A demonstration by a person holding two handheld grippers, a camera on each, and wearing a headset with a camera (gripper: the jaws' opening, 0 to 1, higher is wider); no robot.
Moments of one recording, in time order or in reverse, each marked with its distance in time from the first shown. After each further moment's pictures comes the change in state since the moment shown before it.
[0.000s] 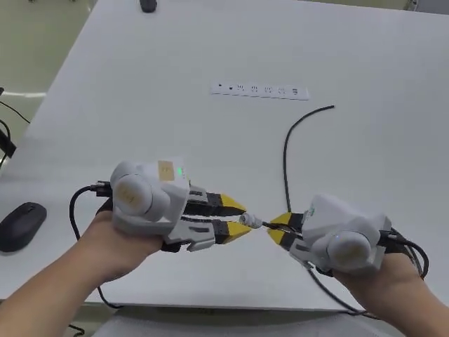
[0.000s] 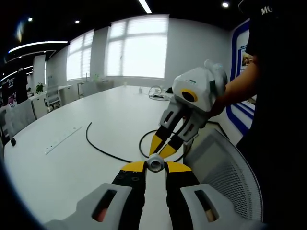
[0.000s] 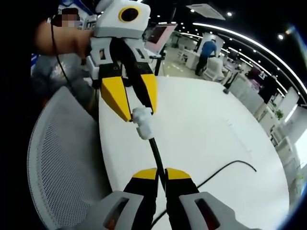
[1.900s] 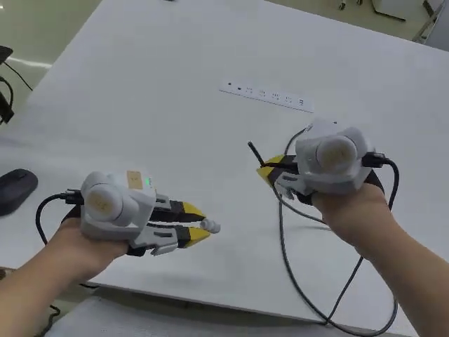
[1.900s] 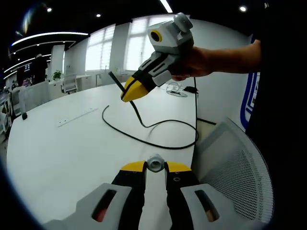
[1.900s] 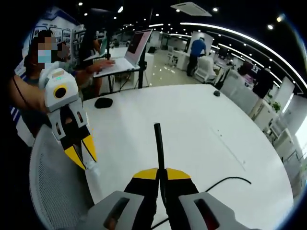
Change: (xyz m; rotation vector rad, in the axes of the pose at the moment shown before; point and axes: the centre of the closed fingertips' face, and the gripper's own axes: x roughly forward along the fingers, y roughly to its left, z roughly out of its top) left arm -0.026 0.013 -0.068 -0.120 0.004 0.151; right arm 0.024 -0.072 0.085 0.080 -0.043 -0.009
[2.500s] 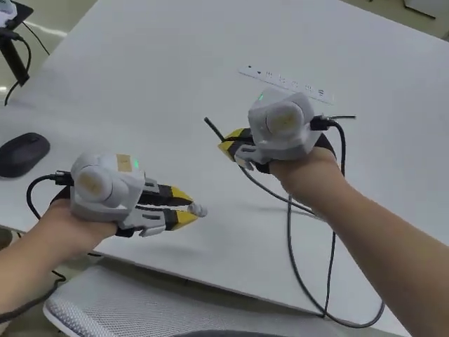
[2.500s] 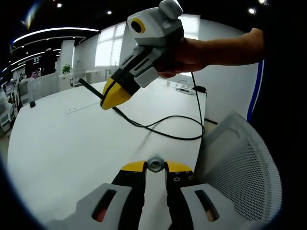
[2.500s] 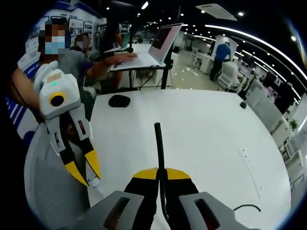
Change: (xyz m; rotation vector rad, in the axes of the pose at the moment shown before) left arm -0.012 0.012 -0.026 -0.054 0.011 0.071; right arm 0.074 0.050 0.029 -0.138 0.018 0.163
